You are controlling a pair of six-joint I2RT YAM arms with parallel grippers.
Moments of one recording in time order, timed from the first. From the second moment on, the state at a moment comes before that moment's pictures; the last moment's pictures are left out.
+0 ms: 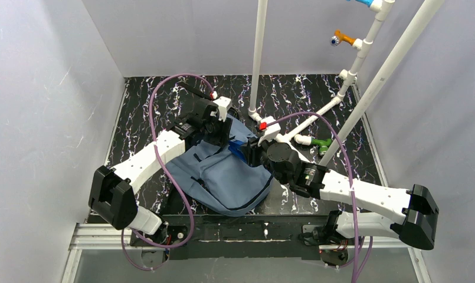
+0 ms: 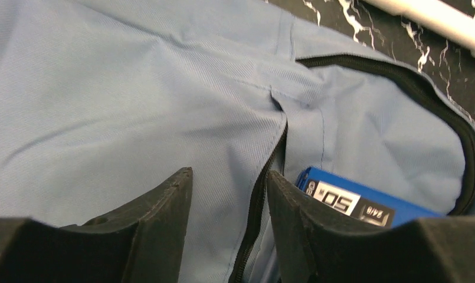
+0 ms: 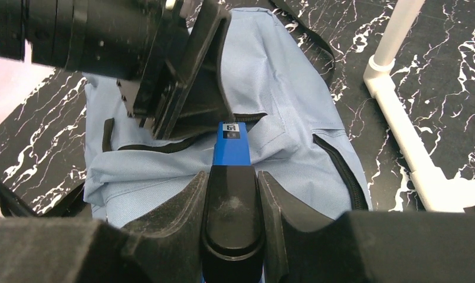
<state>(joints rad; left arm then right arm) -0.60 1.45 1.20 -0.54 0.03 -0.15 1.13 1.12 0.82 0.06 0.48 0.31</state>
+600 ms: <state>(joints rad) -0.61 1.43 1.17 -0.57 0.01 -0.10 1.13 1.11 0.81 0.06 0.48 0.31</state>
